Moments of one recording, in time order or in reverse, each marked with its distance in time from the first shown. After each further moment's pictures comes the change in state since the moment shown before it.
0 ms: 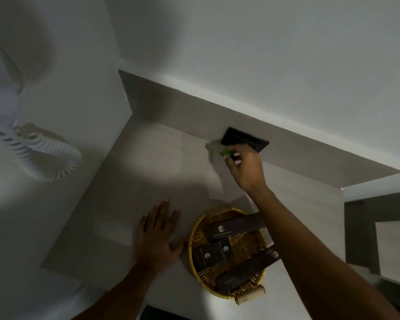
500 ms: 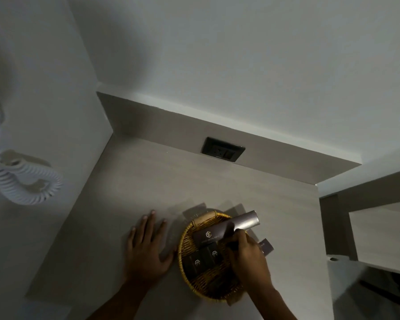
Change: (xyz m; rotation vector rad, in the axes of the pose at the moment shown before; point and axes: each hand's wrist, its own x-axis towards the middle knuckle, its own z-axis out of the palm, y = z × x) left_hand -0.001 0.003 -0.009 -0.011 -0.008 0.008; right_hand -0.203 0.020 -0.001 -0.238 -0.207 0.299
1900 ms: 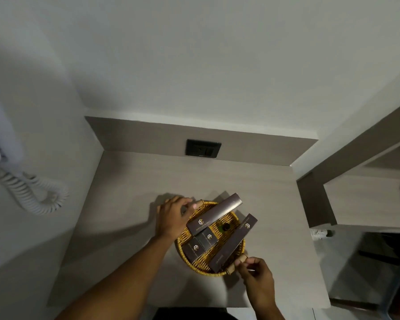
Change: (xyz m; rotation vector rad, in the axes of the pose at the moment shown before) left_hand 0.075 0.078 -0.057 -0.366 -0.069 0.071; right_hand -0.104 0.015 0.025 0.926 0.302 0.693
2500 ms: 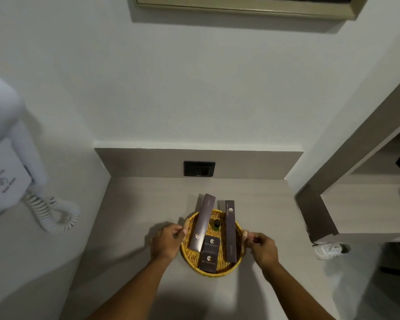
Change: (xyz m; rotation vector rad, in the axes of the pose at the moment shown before) left_hand -0.027 -0.002 -0.010 -0.063 0.011 -0.249; right_hand 0.074 -0.060 -0.013 0.008 -0.065 -0.076
